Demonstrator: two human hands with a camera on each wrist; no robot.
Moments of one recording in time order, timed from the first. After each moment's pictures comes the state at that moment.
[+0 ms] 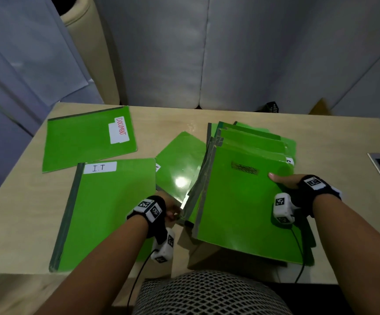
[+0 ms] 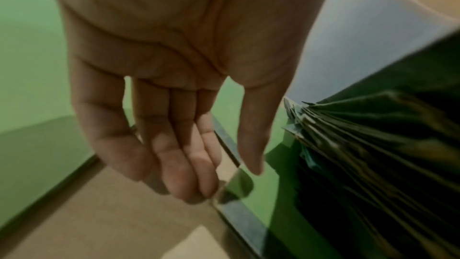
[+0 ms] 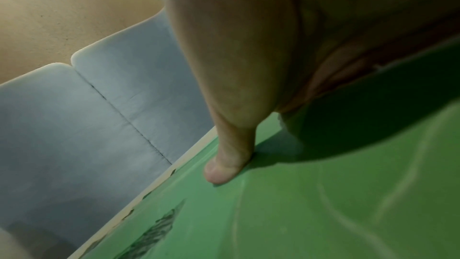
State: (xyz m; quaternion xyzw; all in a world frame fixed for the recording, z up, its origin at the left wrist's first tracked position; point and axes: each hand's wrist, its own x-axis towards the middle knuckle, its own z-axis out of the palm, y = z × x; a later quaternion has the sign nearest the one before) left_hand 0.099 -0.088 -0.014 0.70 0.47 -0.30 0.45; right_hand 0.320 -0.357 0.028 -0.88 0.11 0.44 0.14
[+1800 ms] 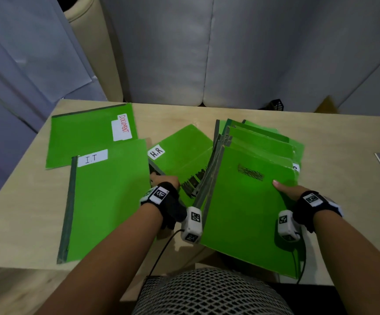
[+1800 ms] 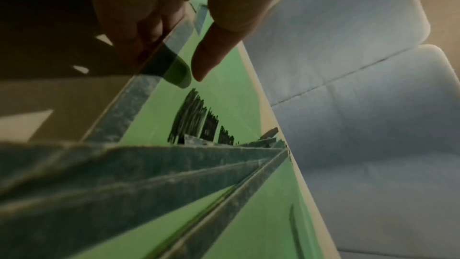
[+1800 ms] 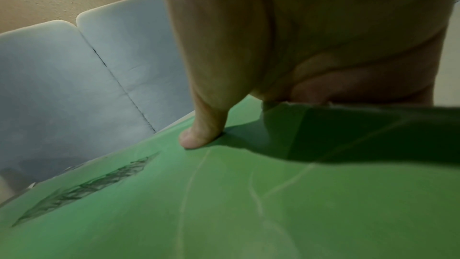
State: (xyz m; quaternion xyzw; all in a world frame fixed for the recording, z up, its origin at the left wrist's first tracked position) left_hand 0.134 -0.078 -0.021 0.60 0.60 -0.01 0.52; right_hand 0.311 -0.374 -0.027 -0.91 0.10 0.38 0.15
